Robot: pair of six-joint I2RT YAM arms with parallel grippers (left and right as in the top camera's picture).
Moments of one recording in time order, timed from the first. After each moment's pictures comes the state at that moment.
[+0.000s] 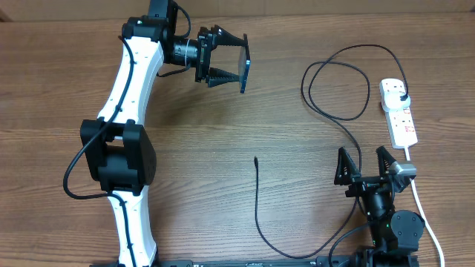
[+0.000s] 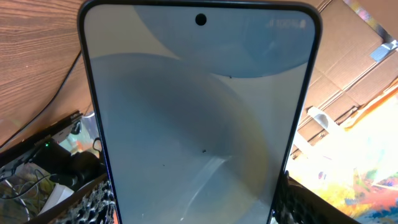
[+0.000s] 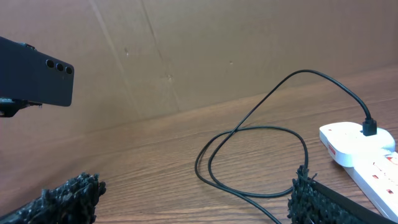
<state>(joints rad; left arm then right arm) -0.13 2.24 2.11 -1.15 1.42 -0.92 -0.09 0.01 0.02 -0.02 -0.21 0.28</state>
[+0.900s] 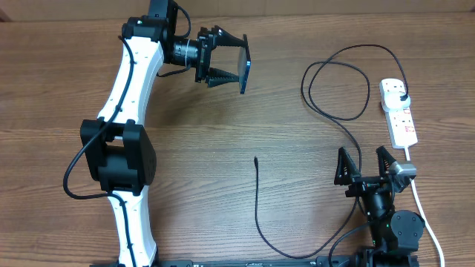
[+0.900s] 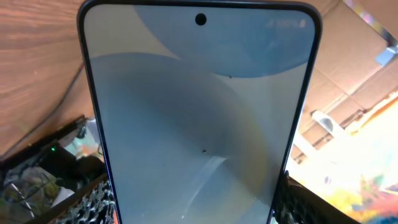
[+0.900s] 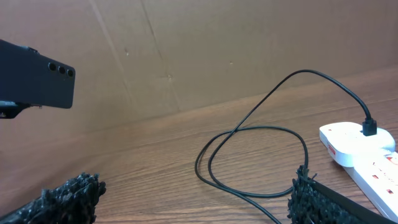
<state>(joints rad) -0.13 2.24 2.11 -1.15 1.39 -0.91 -0.09 0.01 0.02 -0.02 -0.21 0.28</state>
